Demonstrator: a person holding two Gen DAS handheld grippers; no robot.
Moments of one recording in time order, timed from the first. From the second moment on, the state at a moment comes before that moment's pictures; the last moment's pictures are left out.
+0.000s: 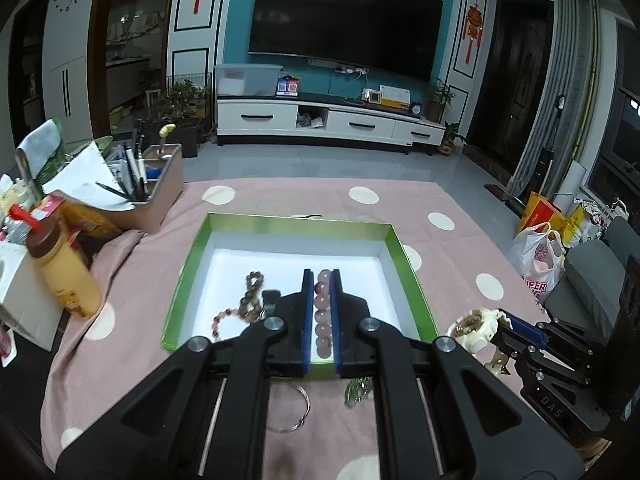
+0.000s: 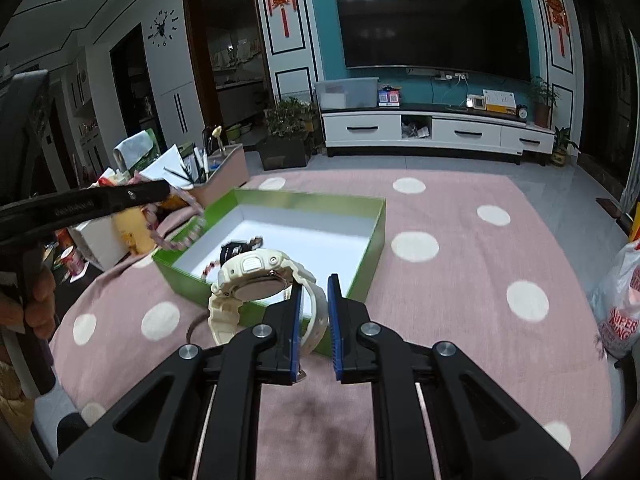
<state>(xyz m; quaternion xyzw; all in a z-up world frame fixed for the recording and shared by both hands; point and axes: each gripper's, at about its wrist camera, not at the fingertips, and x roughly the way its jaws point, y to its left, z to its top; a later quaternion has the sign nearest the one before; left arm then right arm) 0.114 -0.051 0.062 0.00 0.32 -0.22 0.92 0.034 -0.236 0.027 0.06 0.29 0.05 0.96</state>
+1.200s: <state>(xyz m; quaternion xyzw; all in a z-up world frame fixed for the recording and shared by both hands) 0.231 -0.109 -0.017 0.02 0.42 -0.20 0.88 0.178 -0.218 -0.022 0.00 0.38 0.02 0.92</state>
